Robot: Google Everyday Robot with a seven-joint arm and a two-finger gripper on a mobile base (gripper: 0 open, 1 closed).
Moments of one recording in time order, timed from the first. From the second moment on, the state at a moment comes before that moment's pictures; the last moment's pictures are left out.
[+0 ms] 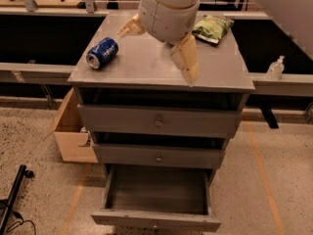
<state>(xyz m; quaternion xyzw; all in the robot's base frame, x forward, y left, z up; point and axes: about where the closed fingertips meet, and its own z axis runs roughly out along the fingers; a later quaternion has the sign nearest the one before) 0.530 -0.001 0.985 -0.94 0.29 -0.11 0.13</state>
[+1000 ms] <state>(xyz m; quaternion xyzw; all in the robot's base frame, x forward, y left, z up) 0.605 0.009 0.995 -0.95 0.23 -0.13 0.15</state>
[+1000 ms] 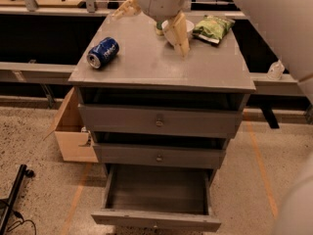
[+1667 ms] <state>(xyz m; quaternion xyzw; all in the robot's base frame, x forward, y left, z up) 0.691 0.026 0.974 -0.95 0.23 -0.16 0.16</state>
